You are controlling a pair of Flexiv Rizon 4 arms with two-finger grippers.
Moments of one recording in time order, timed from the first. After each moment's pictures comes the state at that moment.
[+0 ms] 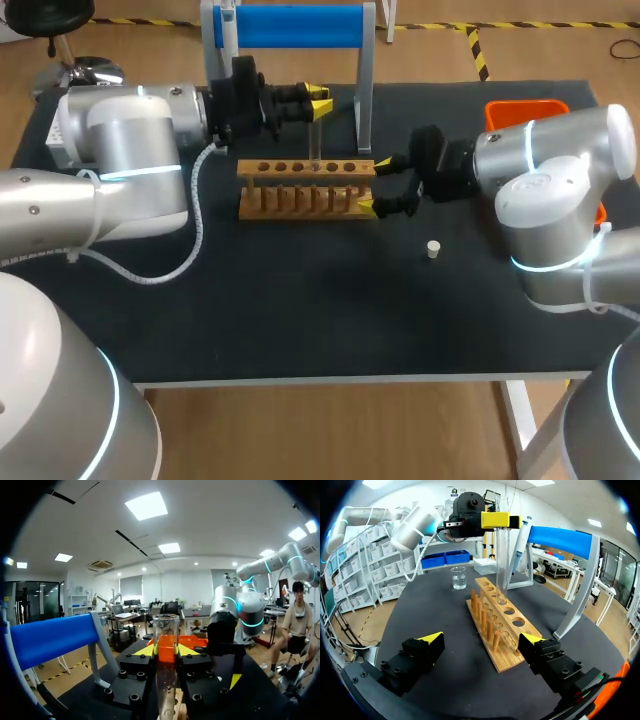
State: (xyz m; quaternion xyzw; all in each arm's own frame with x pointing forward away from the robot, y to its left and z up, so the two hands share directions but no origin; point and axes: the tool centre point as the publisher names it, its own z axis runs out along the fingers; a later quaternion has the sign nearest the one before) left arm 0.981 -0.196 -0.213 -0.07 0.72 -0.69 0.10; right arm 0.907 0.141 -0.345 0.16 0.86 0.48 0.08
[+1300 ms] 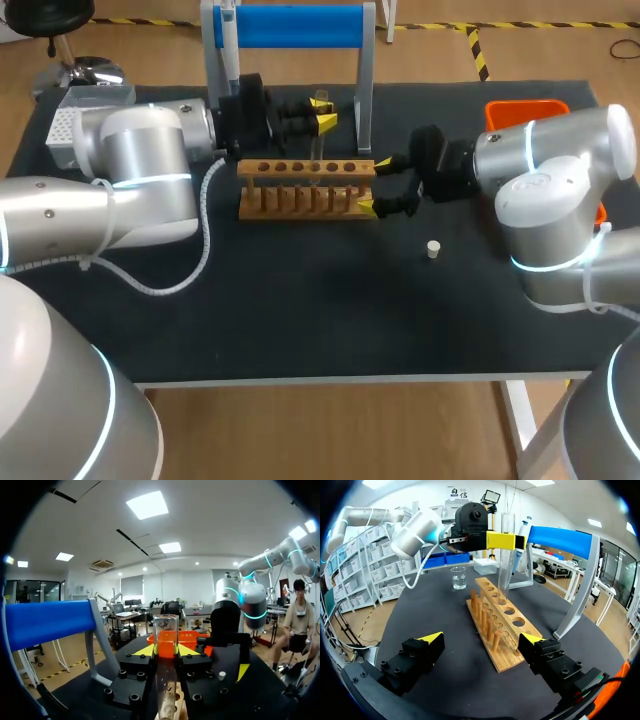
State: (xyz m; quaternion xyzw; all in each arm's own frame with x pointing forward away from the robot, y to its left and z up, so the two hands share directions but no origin) left arm 0.986 -0.203 -0.246 -0.07 0.71 -0.69 0.10; right arm 0.907 0.141 -0.345 0.16 0.86 0.48 0.08
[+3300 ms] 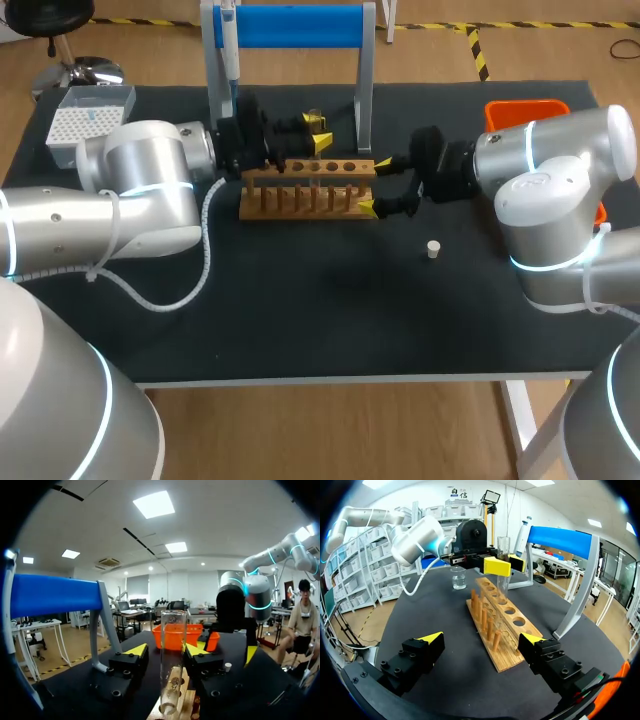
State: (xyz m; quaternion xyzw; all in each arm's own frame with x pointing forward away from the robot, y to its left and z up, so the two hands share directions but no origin) left arm 0.992 -0.195 -0.284 -0.10 0.71 -0.69 0.11; right arm 0.907 0.141 -0.345 0.16 0.86 0.49 0.08
